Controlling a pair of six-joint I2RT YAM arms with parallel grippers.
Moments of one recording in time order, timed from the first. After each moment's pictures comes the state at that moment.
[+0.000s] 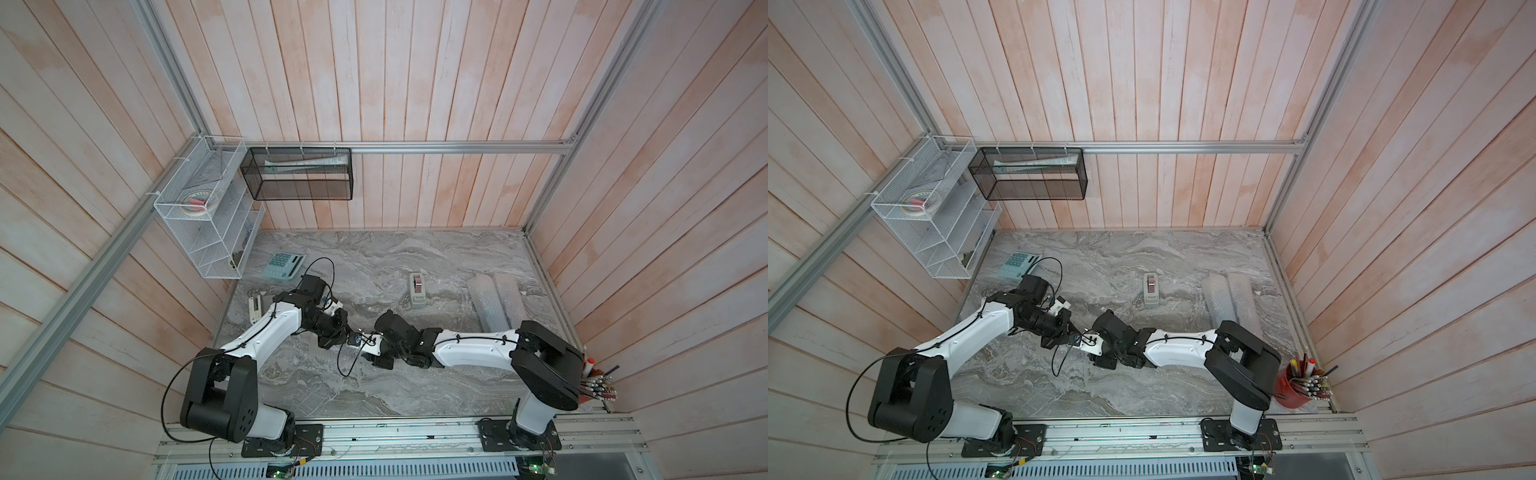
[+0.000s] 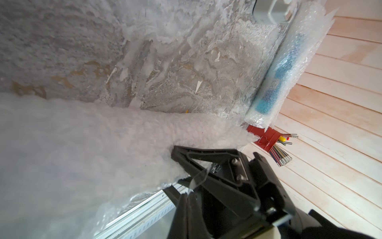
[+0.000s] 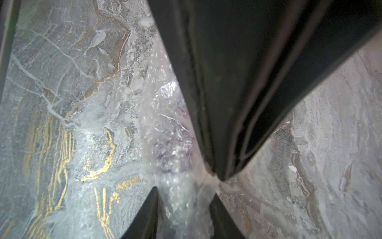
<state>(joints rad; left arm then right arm) -0.26 1.45 0.92 -0.81 0.79 -0.60 1.10 1.74 0.97 -0.01 -0.09 -0.40</state>
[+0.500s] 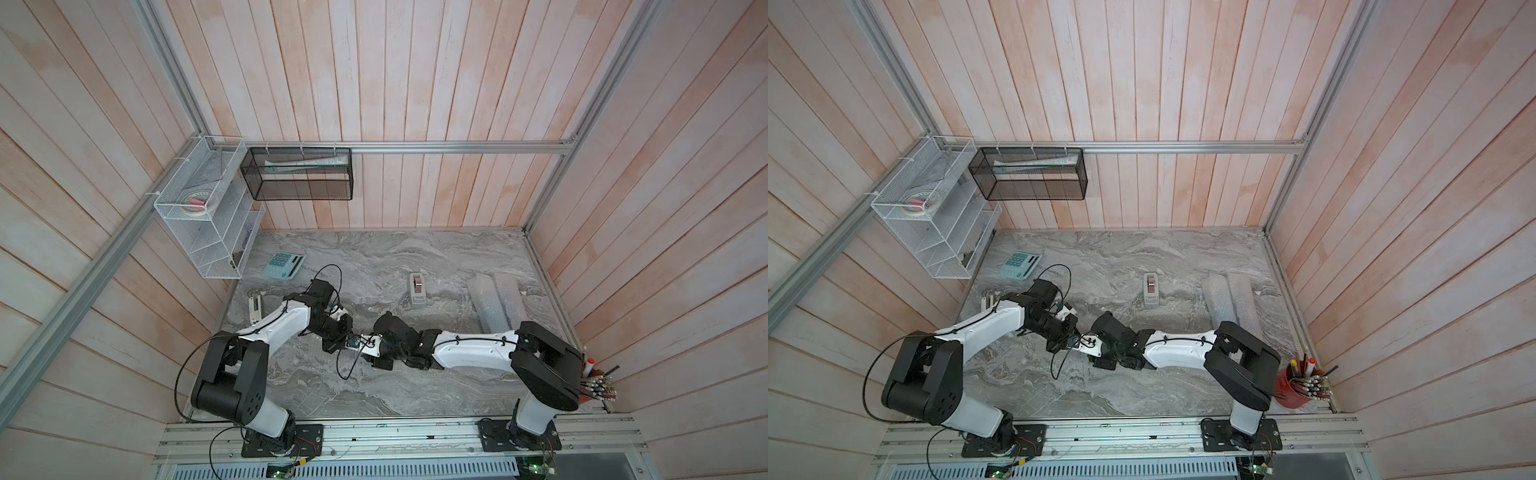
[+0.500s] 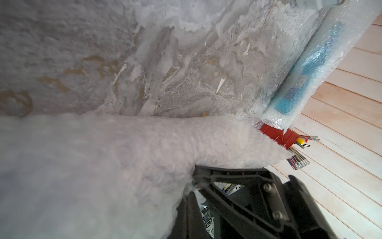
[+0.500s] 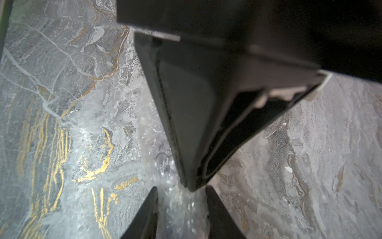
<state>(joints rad) -0.29 1.54 0.90 -0.79 0.77 -0.59 1.11 1.74 0.97 -0.01 -0.07 -0.41</state>
